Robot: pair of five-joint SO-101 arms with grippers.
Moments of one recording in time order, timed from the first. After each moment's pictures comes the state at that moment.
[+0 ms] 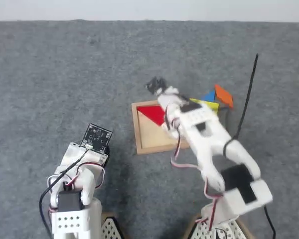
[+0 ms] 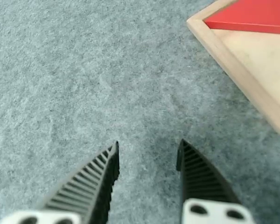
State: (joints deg) left arm -10.5 -102.3 97.1 62.7 -22.5; right arm -25.6 1.8 35.3 46.8 22.6
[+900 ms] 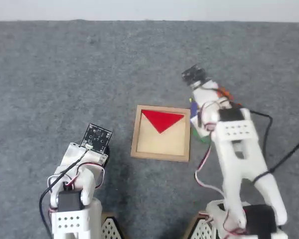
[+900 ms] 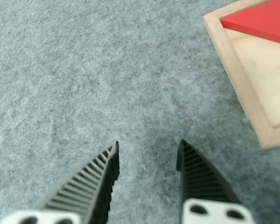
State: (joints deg) left arm -10.5 -102.3 97.1 62.7 -22.5; right arm -9.1 -17.4 35.7 54.2 26.9
